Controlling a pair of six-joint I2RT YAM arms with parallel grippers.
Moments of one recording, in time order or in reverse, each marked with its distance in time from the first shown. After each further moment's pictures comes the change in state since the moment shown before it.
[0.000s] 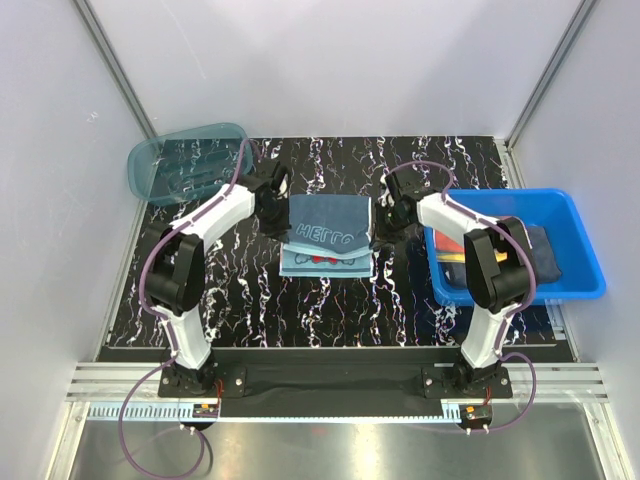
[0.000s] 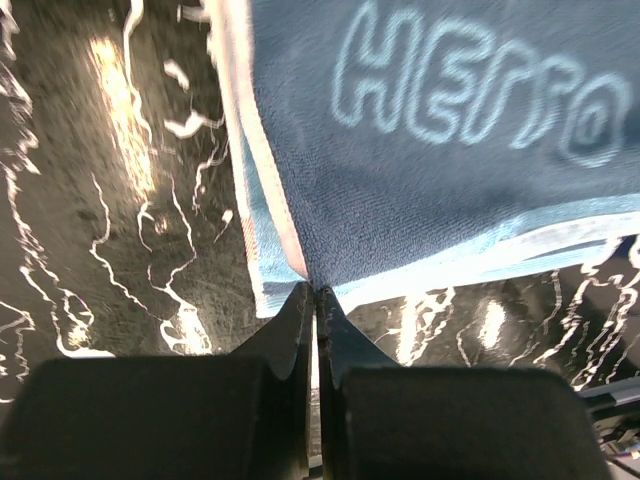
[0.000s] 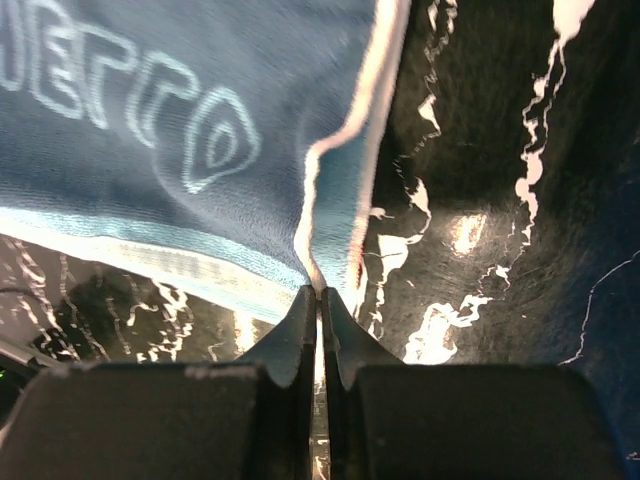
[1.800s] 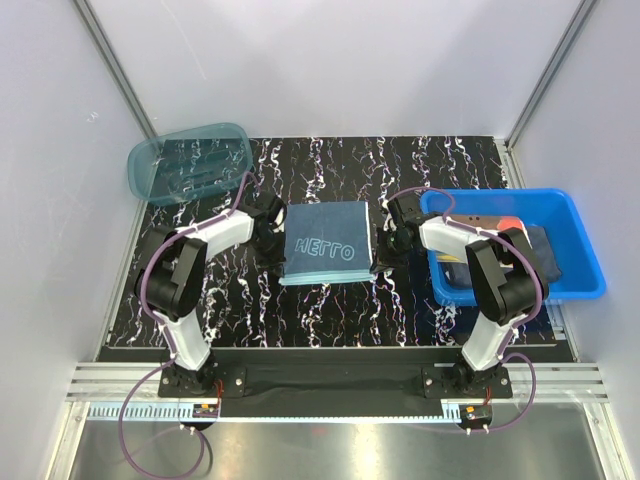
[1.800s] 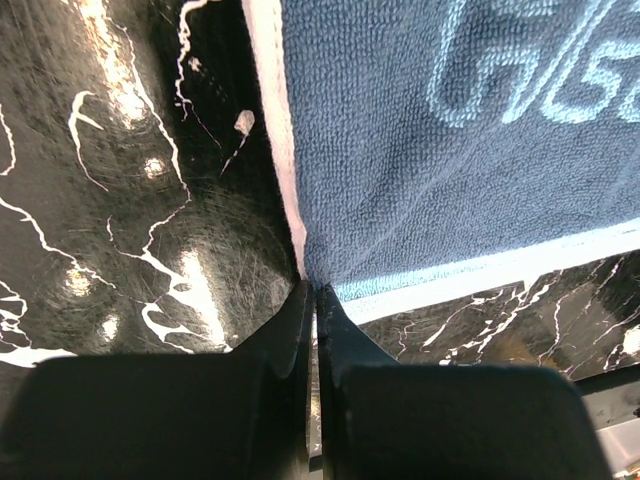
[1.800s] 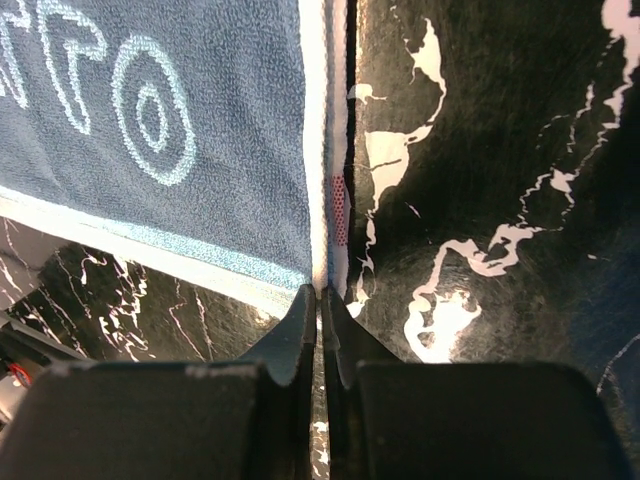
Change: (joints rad) left arm -0.002 -0.045 -0.301 0.126 0.071 0.029; right arm 0.025 -0.094 -0.258 0.138 -0.047 0.045
